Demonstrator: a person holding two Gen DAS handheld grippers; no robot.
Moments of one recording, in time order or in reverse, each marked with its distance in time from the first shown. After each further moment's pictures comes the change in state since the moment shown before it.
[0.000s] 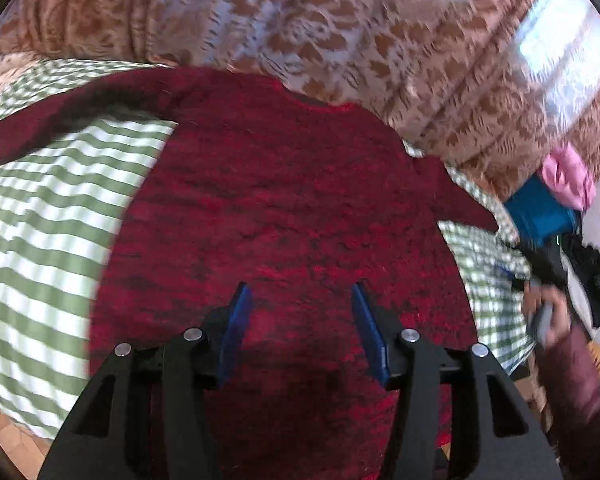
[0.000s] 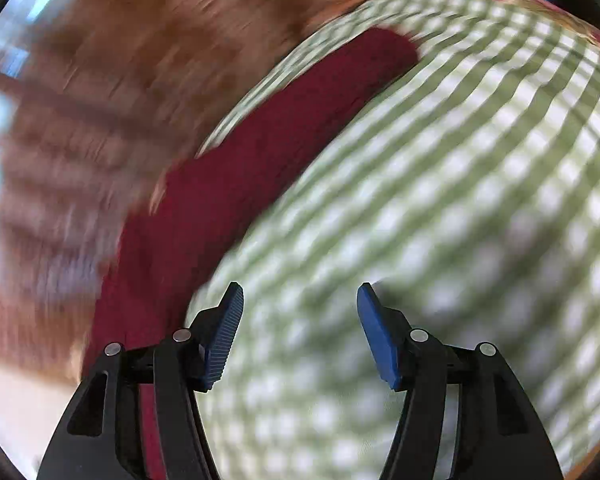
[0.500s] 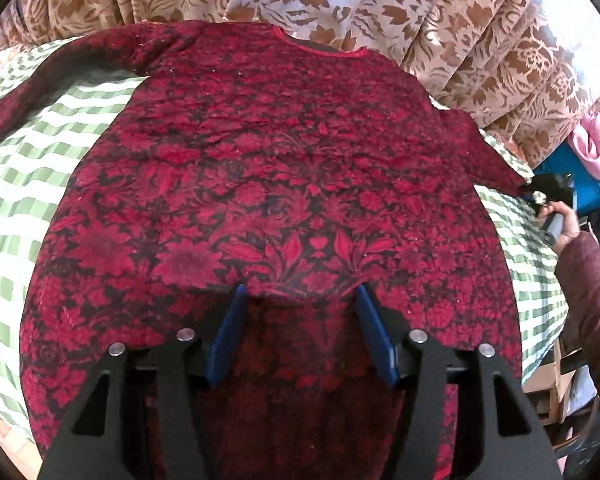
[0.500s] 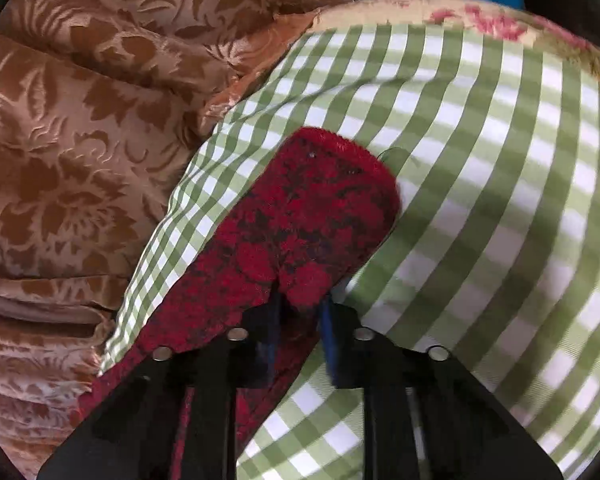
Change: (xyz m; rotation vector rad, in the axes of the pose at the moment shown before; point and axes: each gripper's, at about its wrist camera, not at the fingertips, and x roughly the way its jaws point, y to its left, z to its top) left arm 0.063 -0.014 -0.006 0.008 0.129 0.078; right arm 0.059 0.008 0.106 0.072 -0.154 -0.192
